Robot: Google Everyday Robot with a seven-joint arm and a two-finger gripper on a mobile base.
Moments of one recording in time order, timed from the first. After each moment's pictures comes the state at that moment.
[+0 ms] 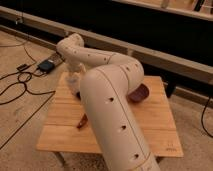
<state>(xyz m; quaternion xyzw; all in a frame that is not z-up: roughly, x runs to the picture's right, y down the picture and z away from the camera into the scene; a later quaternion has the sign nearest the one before) -0.165 -0.080 0.910 -0.19 0.14 0.64 0.73</state>
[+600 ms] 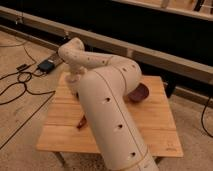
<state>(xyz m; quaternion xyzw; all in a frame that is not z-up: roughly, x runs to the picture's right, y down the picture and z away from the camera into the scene) -0.162 -0.052 0.933 -0.19 0.16 0.66 0.71</state>
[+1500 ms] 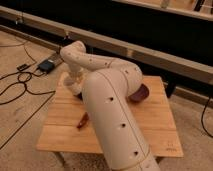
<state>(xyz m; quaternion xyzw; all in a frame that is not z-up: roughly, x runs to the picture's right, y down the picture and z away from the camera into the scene) -0.178 -0.050 0.911 -0.26 0.12 0.63 0.72</state>
